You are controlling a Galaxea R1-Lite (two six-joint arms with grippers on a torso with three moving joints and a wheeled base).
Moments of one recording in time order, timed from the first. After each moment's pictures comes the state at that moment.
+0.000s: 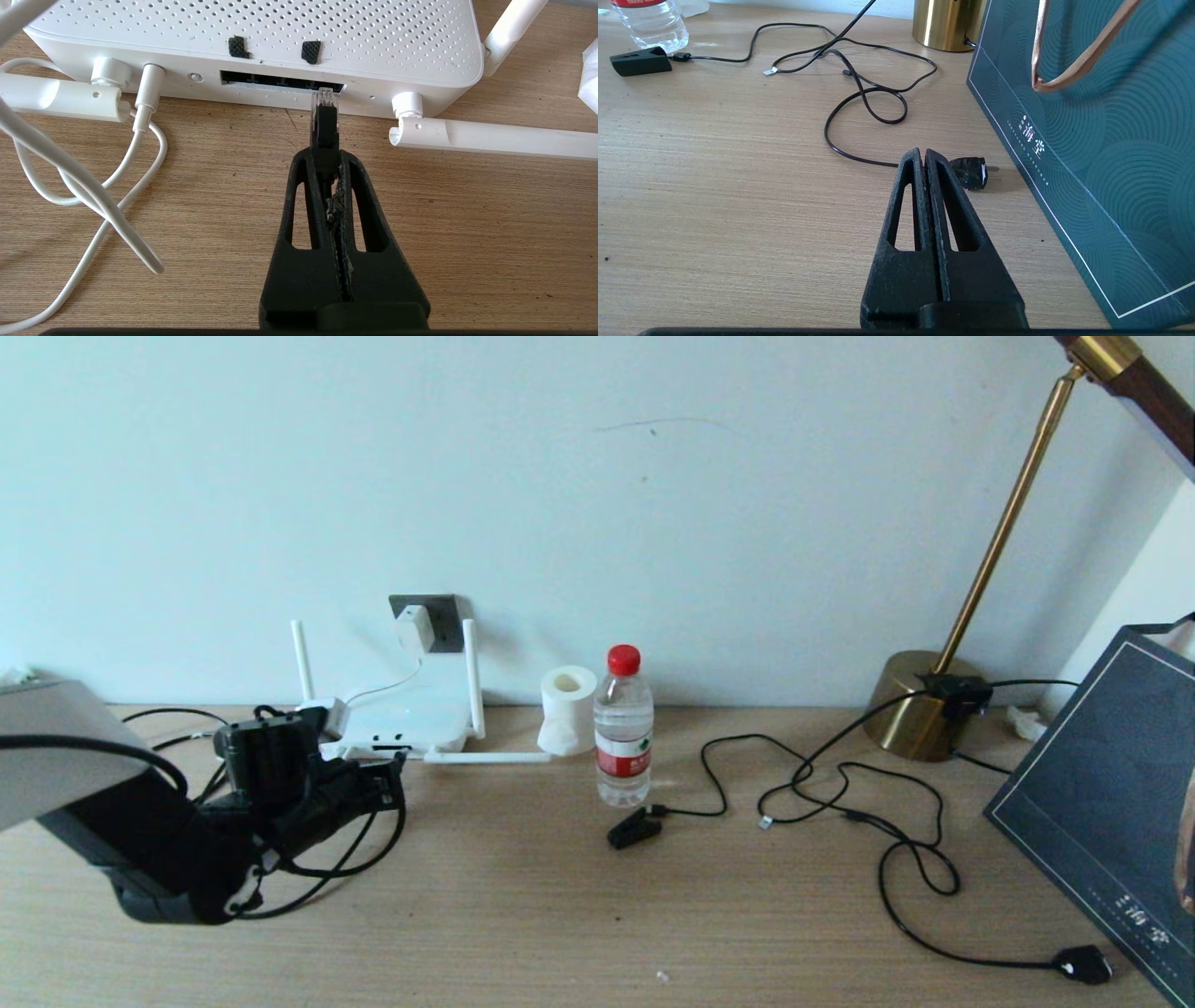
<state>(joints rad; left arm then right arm) -0.05 2.09 -0.71 -1.04 -0.04 -0.08 0.00 0.00 0.00 0.00 0.02 -0.05</state>
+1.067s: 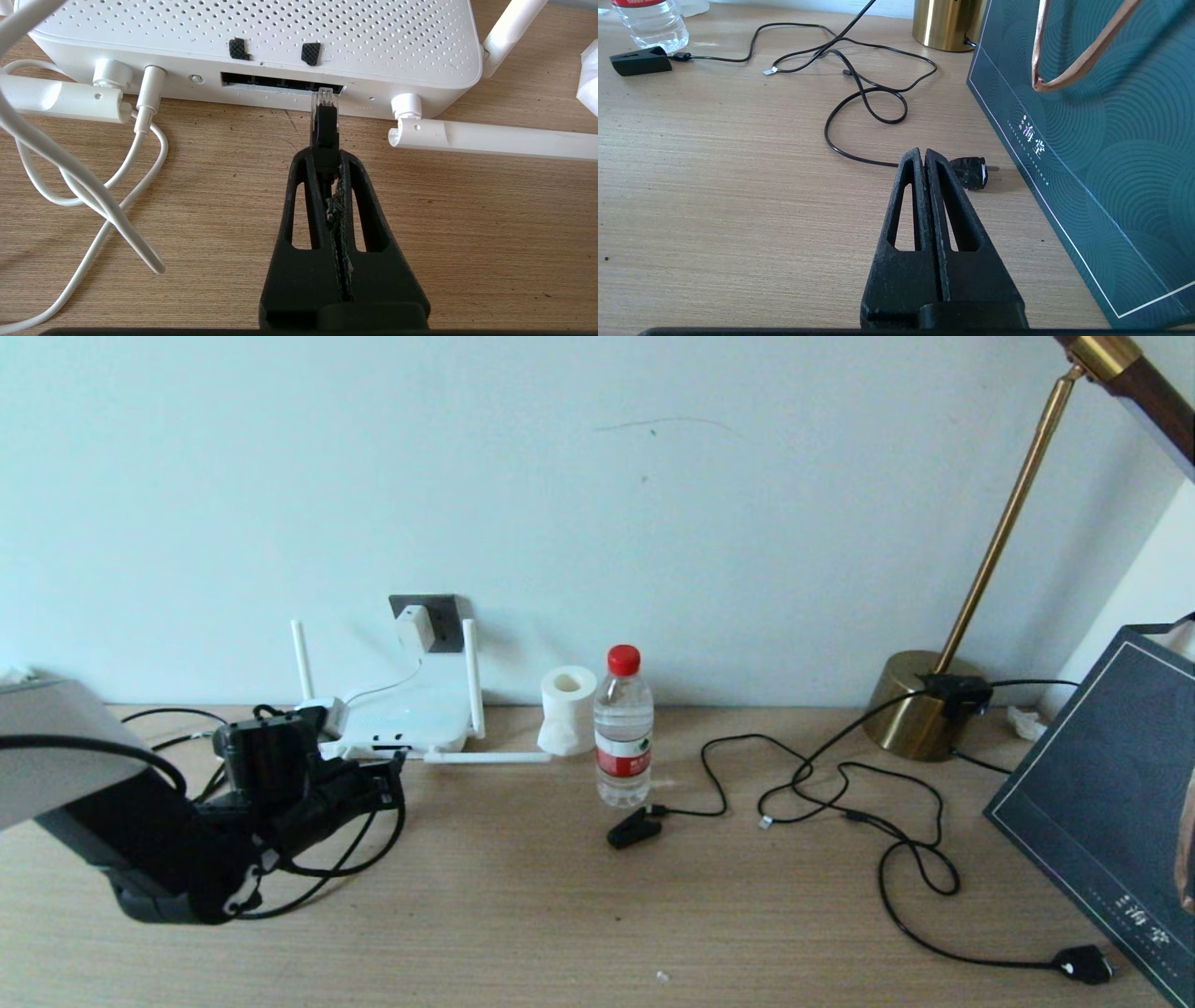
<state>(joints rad) -0.05 2.09 -0.71 -1.04 -0.04 -0.08 0.00 0.00 0.00 0.00 0.02 -0.05</state>
